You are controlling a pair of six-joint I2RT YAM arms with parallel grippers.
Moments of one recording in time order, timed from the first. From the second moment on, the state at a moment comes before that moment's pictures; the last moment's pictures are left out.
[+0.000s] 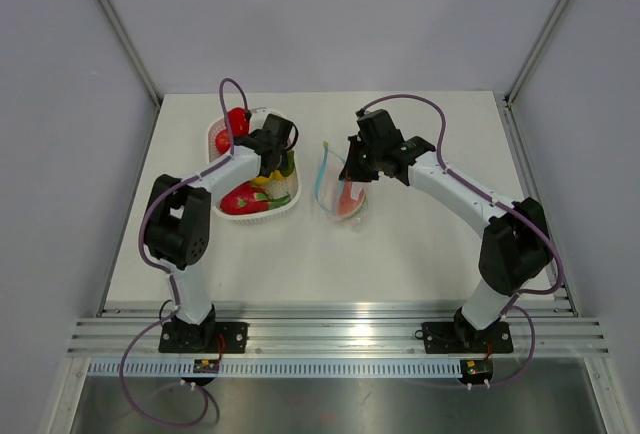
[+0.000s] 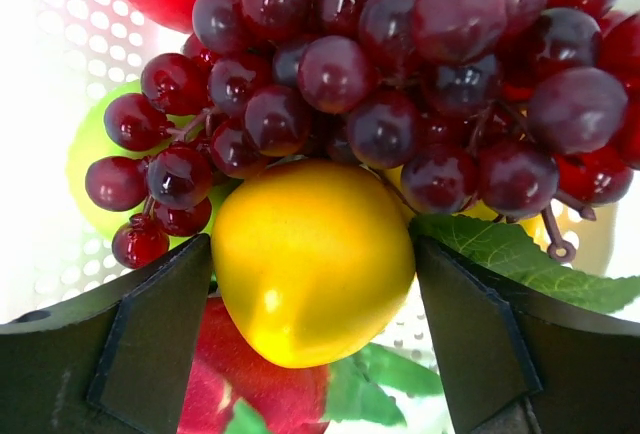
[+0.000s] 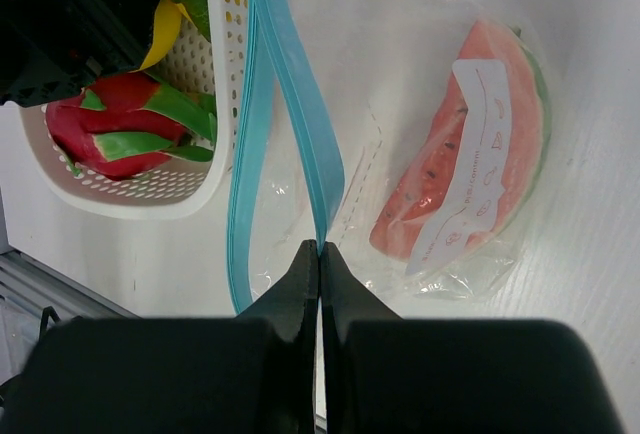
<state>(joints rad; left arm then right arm) -0.42 1.85 1.36 -0.47 -0.56 -0.51 0.59 1.69 1.41 -0.52 -0.10 0.61</state>
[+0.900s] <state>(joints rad) -0.46 1.49 1.24 -0.47 -0.52 -0.55 0.59 1.69 1.41 -0.52 -0.12 0.62</state>
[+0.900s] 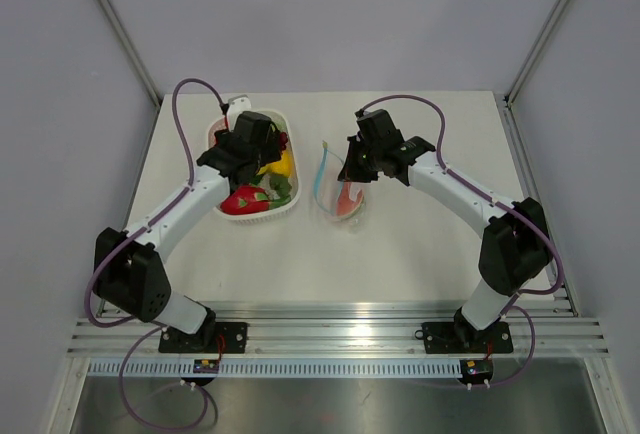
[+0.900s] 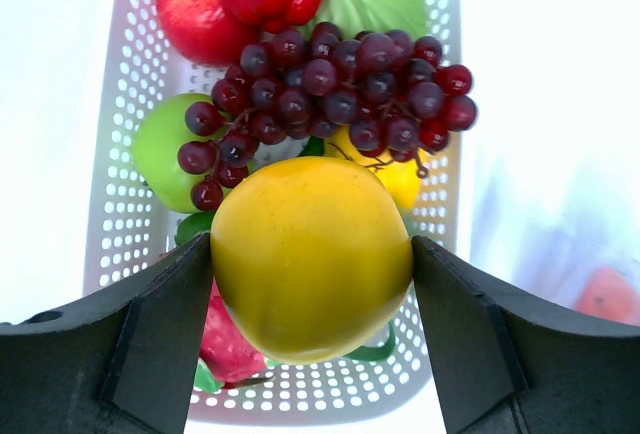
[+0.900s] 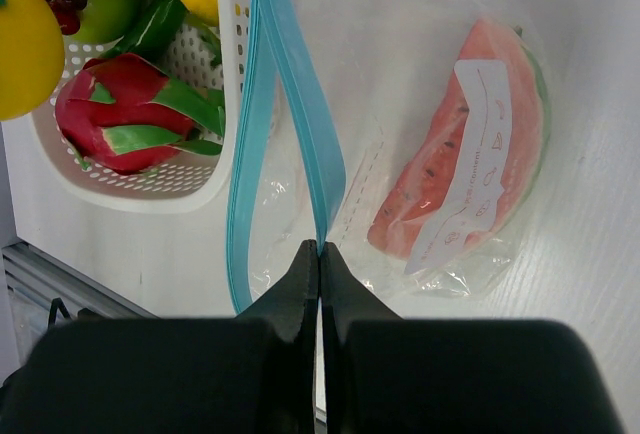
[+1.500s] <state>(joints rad) -0.47 1.33 1.16 -0.39 -0.02 -0.52 0.60 1.69 1.41 -0.52 -0.12 0.63</state>
